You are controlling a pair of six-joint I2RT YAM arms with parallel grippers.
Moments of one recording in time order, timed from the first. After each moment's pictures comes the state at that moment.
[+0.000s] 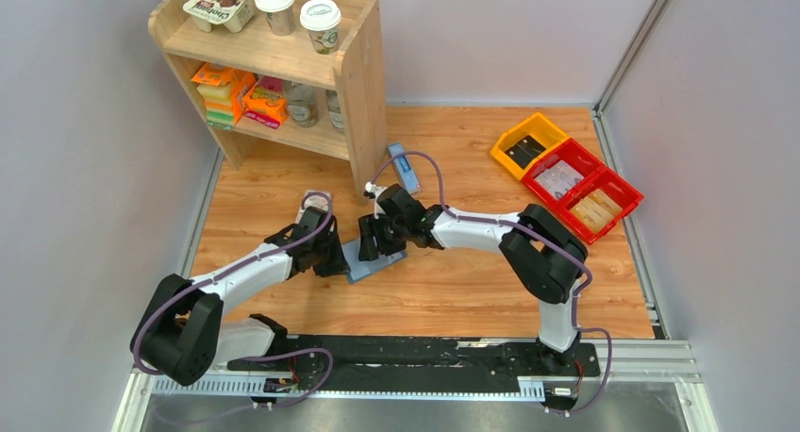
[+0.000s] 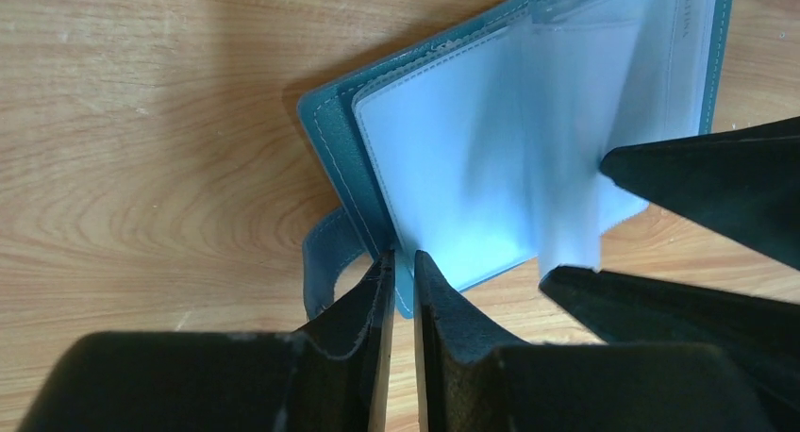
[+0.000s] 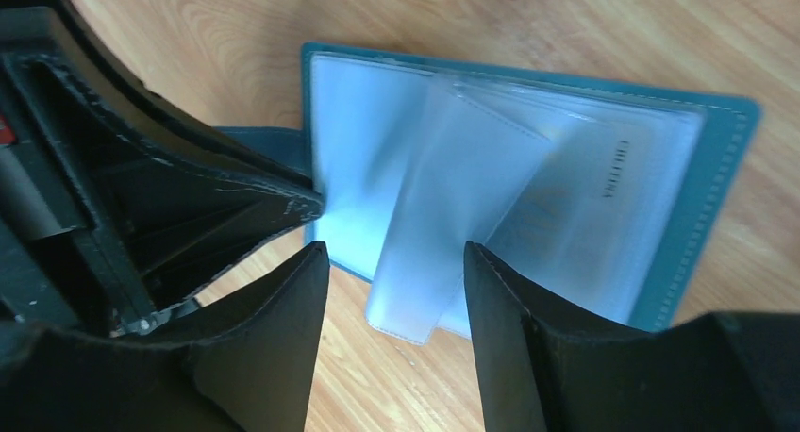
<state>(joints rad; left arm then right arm) -0.48 1.22 0.52 -0.35 0.08 -0.73 0.91 1.91 1.20 -0.11 -0.25 0.53</state>
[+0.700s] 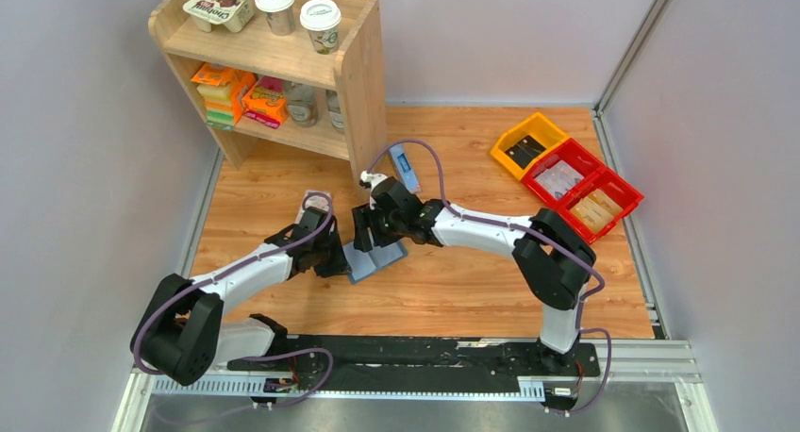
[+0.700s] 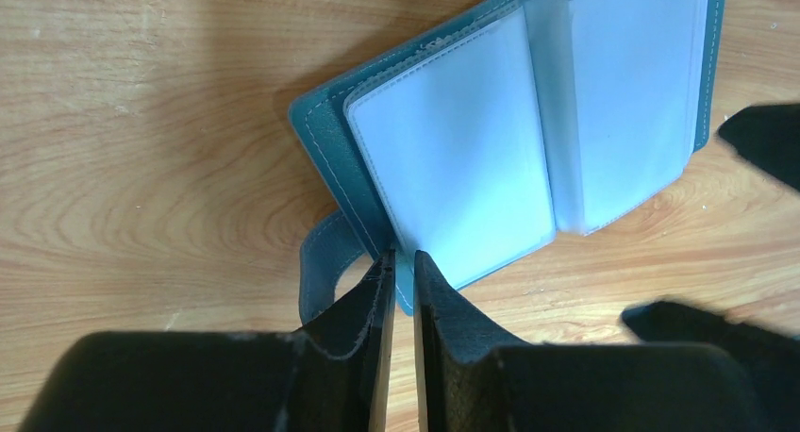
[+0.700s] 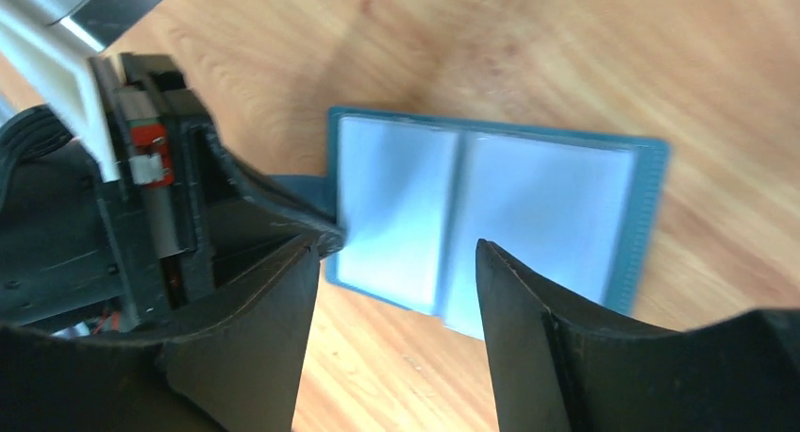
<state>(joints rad) -0.48 1.22 0.51 -0.34 0.10 -0.73 0.94 1.87 1.27 -0.16 -0.15 0.51</state>
